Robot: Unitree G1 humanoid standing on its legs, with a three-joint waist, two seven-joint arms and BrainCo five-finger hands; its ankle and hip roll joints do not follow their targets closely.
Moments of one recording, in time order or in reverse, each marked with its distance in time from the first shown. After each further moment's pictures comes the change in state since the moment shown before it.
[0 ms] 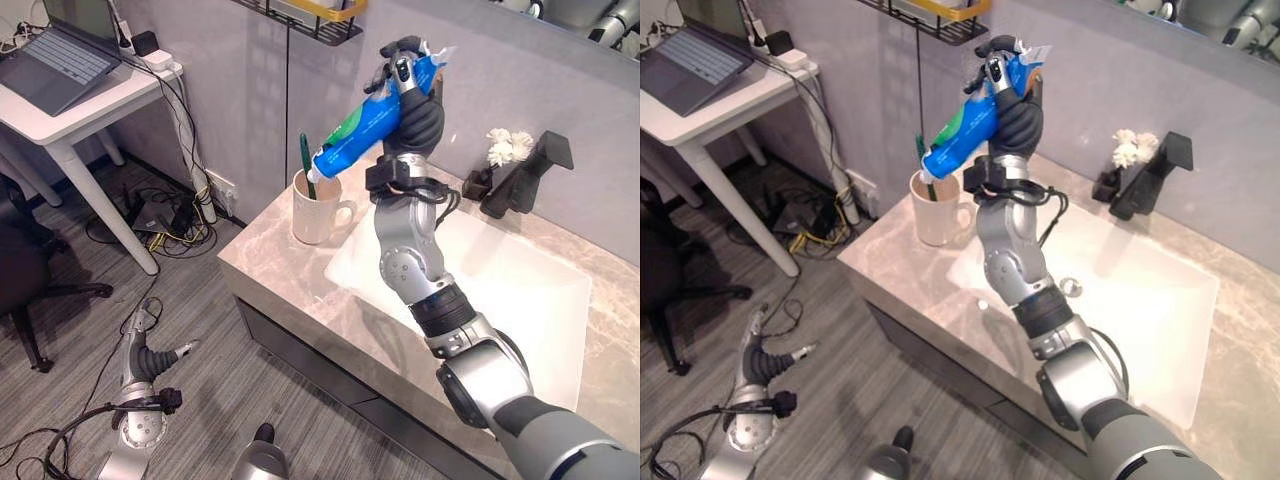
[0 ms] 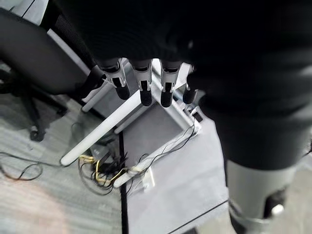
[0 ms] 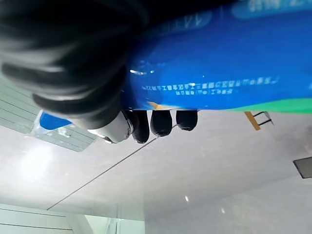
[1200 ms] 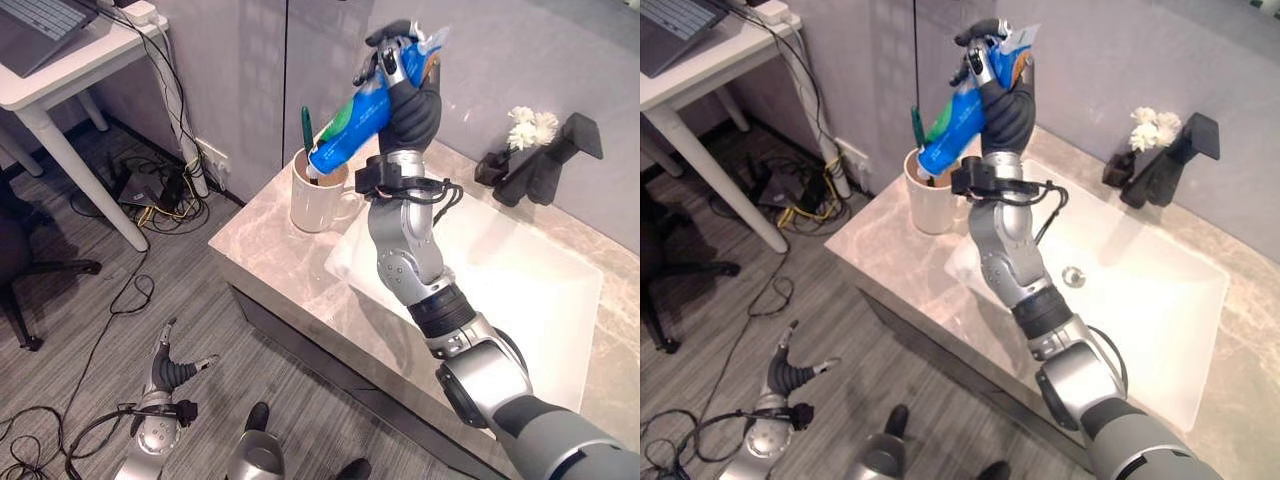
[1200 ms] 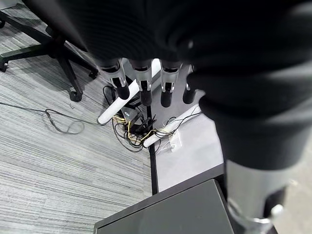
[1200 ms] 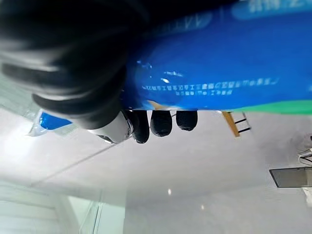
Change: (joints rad) left arm -0.039 -0.030 -0.076 0.083 -0.046 0.001 -0.063; right arm -0.005 -0.003 0.033 -0.061 -0.170 0.001 -0.024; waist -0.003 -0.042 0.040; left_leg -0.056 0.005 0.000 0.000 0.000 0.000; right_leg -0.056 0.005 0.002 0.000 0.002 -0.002
